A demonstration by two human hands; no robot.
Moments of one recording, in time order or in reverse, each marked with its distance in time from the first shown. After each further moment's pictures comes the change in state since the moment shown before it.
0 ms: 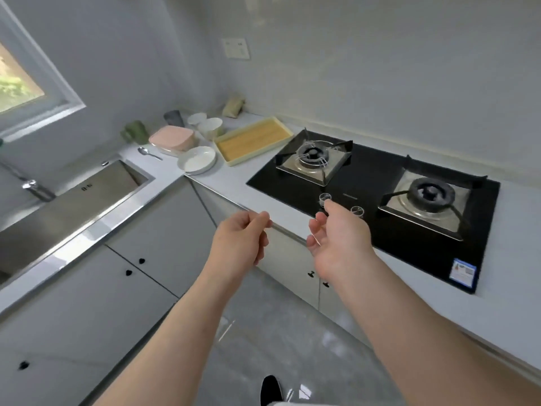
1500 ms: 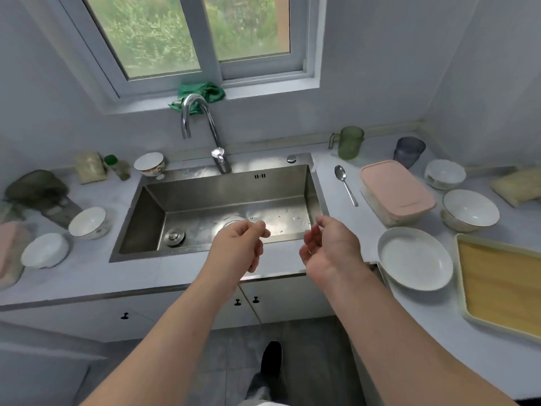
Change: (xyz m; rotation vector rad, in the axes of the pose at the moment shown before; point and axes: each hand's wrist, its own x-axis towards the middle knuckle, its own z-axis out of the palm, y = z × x) left_hand 0.372 -0.084 -0.448 -0.349 0.703 -0.281; right_hand 0.166 0.214 0.644 -0.572 -0.483 0.382
